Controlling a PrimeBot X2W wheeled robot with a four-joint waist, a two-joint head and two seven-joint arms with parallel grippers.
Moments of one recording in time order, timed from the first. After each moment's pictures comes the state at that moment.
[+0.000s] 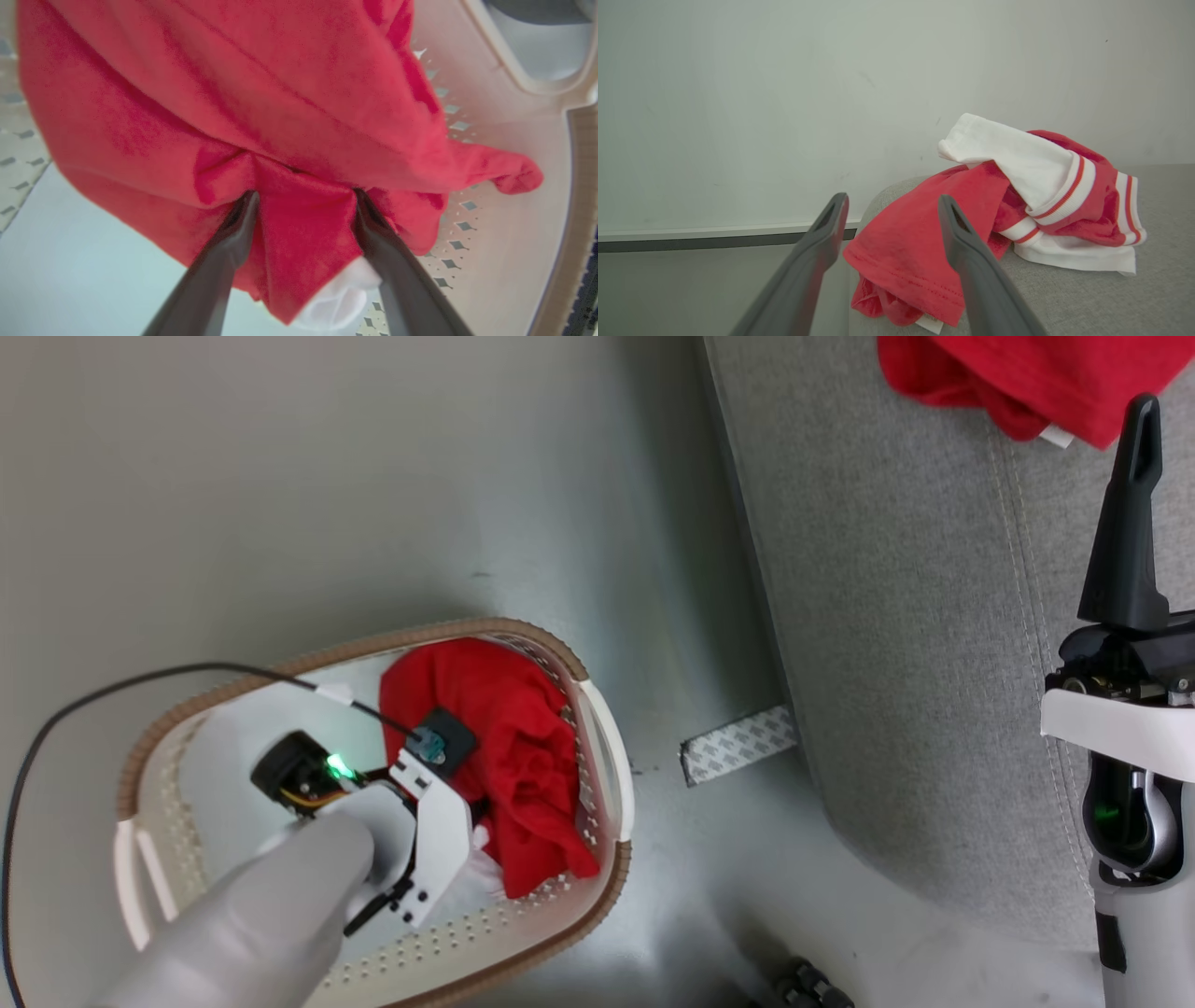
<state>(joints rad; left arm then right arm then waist) -0.85 0.35 -1.09 0.81 -0.52 -0.13 0.14 -0.53 -0.05 -0.01 -0.06 0.34 0.13 -0.26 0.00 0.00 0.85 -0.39</state>
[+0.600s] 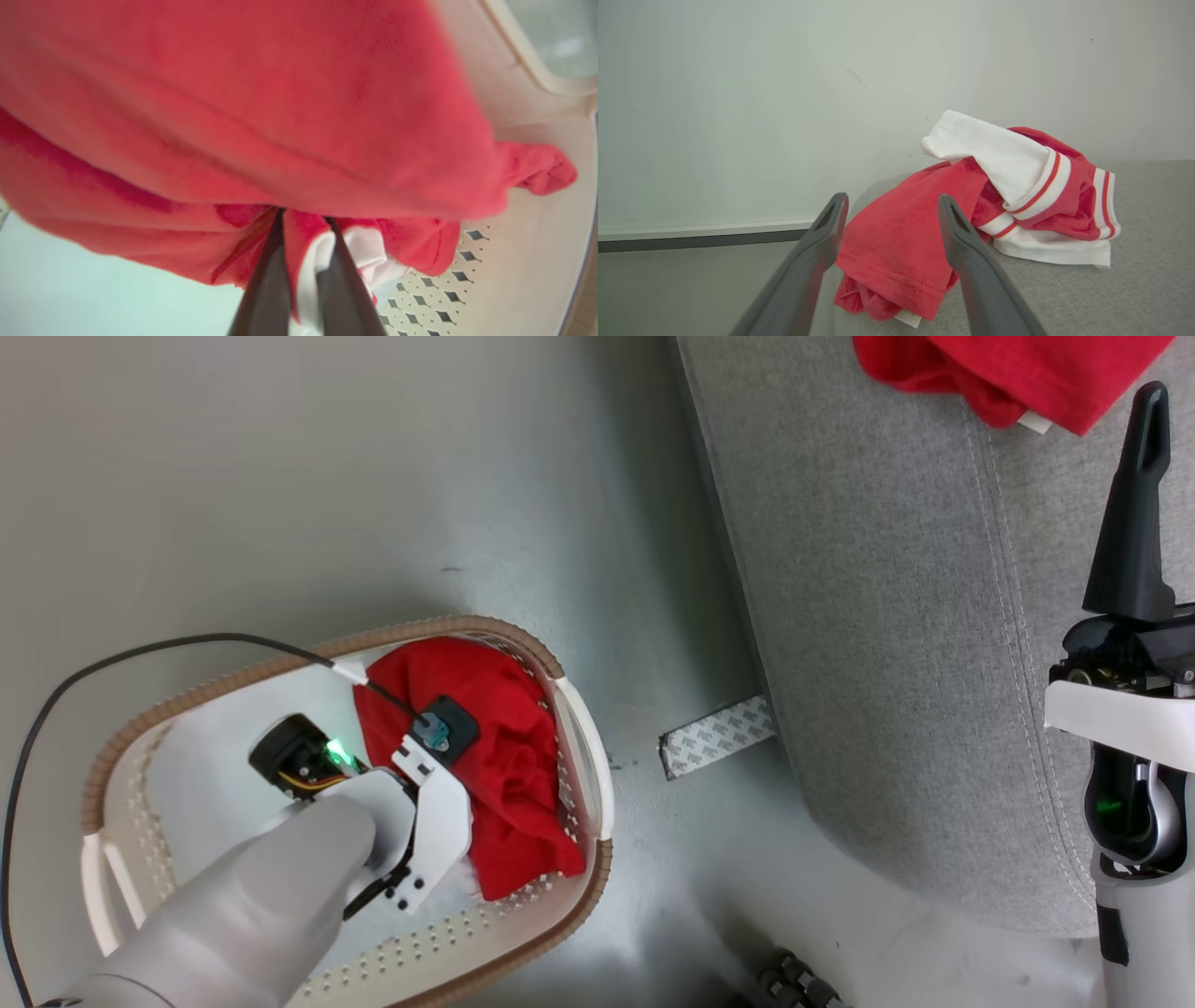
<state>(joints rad) -0.95 0.35 -1.26 0.88 -0.62 -0.13 0.15 -0.55 -0.05 -0.01 -0.05 0.36 0.13 -0.26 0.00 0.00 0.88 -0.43</state>
